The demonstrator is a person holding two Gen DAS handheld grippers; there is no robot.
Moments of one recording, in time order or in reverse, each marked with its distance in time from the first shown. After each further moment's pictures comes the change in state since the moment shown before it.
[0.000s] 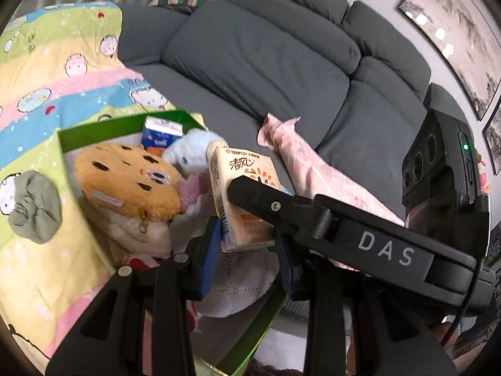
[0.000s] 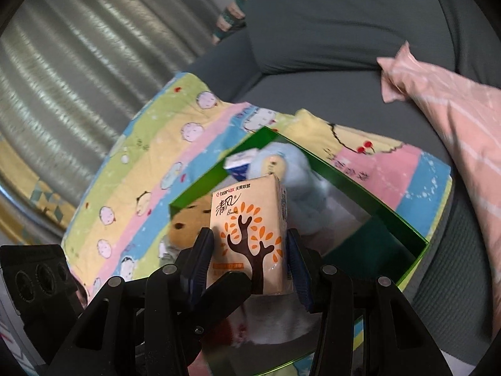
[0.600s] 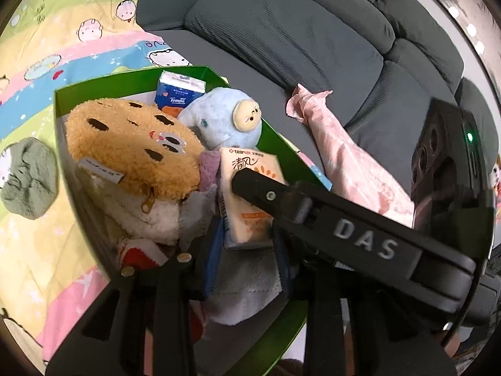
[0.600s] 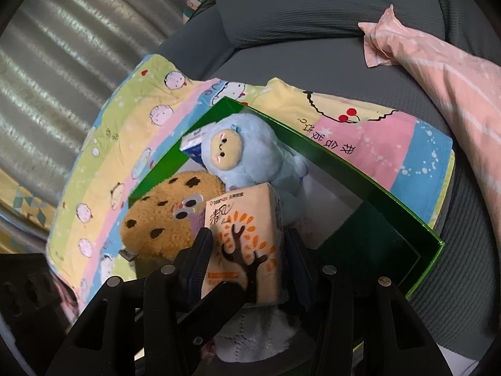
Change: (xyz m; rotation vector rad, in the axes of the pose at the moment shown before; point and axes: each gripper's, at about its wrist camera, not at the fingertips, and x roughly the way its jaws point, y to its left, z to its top) left arm 0.047 0.014 -0.004 -0.075 0.147 0.096; right arm 0.037 -0.025 -0.003 0.048 0.100 -0.084
